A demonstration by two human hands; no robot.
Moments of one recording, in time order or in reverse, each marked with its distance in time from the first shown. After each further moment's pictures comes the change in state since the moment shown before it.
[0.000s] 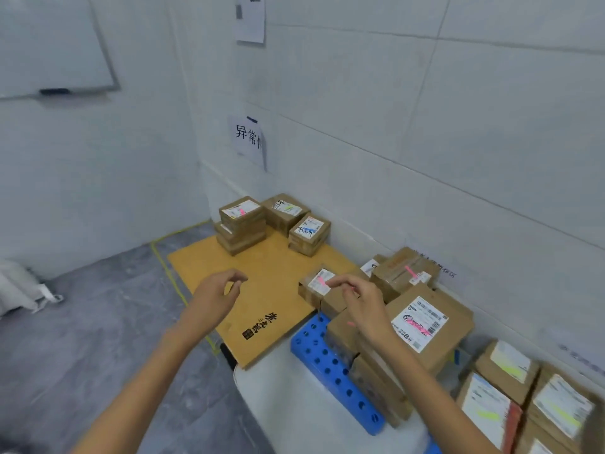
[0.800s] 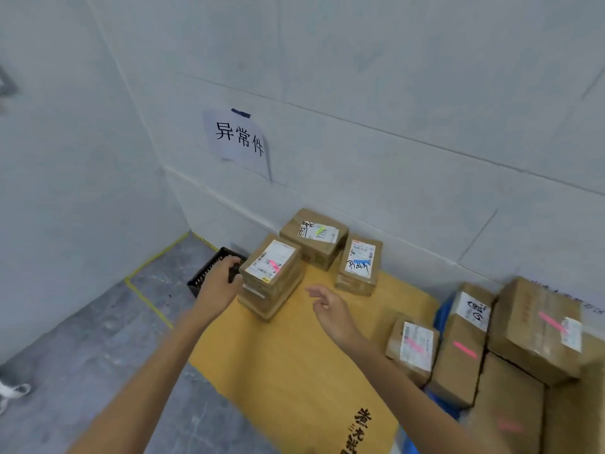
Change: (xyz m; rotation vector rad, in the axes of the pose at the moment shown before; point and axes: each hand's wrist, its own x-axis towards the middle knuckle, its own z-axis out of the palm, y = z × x) left_hand 0.380 -0.248 -0.016 -0.046 -0.254 -0.096; right_hand 0.327 0.040 0.269 0.038 -0.006 0.339
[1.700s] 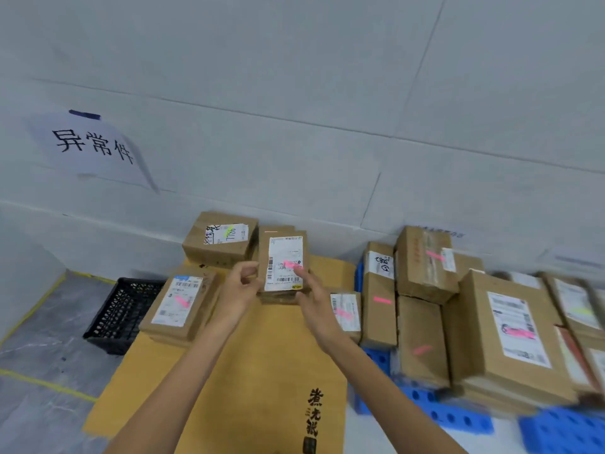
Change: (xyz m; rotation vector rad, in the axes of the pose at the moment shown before) left_hand 0.002 0.133 0.116 -0.482 -0.297 0.045; right_hand -0.037 0.014 -0.063 0.255 0.461 0.077
